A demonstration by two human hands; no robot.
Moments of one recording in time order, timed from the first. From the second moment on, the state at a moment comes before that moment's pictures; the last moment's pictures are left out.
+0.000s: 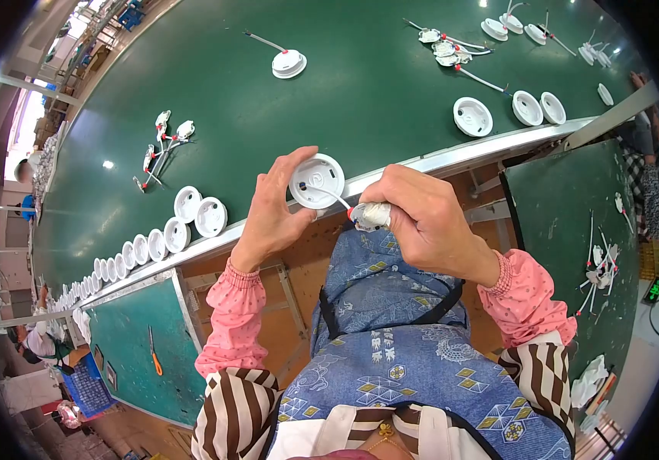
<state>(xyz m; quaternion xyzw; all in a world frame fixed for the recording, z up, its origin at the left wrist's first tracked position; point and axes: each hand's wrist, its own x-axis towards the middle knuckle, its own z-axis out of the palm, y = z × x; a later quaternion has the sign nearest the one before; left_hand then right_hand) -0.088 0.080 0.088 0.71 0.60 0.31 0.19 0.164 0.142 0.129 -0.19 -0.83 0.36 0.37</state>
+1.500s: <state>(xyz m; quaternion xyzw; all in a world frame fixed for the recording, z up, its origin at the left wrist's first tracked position) -0.032 0.036 0.096 0.54 0.49 0.49 0.48 0.150 0.119 0.115 -0.22 -0.87 0.29 0.35</state>
